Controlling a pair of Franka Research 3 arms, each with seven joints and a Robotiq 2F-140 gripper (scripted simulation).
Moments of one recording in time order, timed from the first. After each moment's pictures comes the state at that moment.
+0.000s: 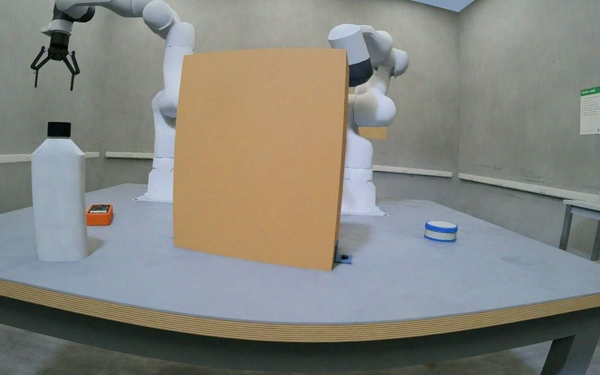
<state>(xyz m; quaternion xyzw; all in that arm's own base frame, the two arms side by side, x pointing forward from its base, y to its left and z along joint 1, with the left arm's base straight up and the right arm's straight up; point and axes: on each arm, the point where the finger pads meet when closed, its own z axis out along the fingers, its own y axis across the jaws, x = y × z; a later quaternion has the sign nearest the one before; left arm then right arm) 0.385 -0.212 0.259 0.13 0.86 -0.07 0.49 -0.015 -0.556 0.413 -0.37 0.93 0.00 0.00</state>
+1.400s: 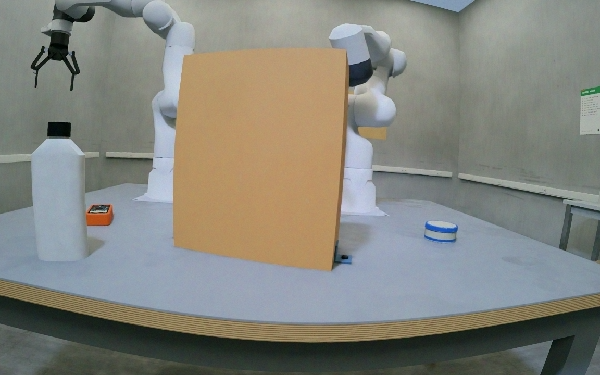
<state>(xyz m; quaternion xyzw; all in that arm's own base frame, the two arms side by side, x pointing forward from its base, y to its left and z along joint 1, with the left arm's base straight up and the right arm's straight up) 0.383 -0.212 0.259 0.13 0.86 -0.07 0.49 -0.015 -0.556 0.413 -0.37 0.93 0.00 0.00</state>
